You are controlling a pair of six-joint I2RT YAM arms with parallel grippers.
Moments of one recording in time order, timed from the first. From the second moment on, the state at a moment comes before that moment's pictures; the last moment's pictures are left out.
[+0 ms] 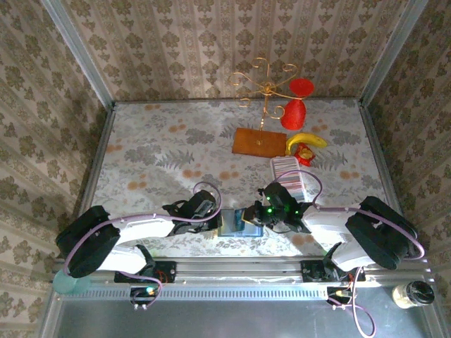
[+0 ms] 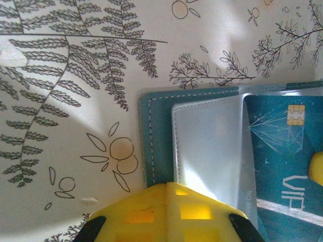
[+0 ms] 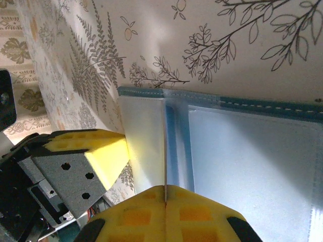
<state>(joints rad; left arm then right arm) -0.97 1.33 0.45 -0.08 0.11 -0.95 0.74 1.42 0.41 0.25 -0.42 1.15</state>
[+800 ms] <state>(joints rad) -0.97 1.33 0.45 -0.08 0.11 -0.96 0.74 1.41 0.41 0.23 -0.43 1.12</state>
